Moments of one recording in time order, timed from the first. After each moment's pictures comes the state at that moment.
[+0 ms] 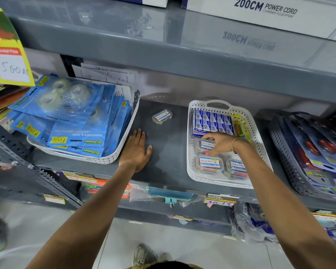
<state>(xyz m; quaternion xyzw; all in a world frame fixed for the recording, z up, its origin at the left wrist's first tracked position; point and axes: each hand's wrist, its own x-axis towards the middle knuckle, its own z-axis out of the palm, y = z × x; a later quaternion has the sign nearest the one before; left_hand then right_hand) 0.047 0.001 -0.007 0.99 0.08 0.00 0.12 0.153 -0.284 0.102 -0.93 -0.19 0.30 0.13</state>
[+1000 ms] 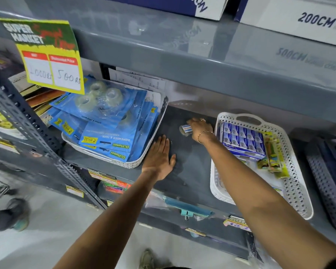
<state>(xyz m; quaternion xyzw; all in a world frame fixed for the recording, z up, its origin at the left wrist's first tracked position) 0.049 -0.003 -0.001 0.99 0.09 -0.01 0.07 0.204 -0.113 0.066 -0.96 -0.27 0.08 -0.02</state>
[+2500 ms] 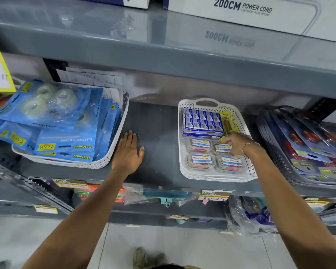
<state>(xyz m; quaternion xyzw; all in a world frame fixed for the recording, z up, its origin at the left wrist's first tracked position) 0.049 0.001 -0.011 0.99 0.08 0.02 0.11 0.157 -0.361 0.083 -0.98 -0.09 0.19 0.01</state>
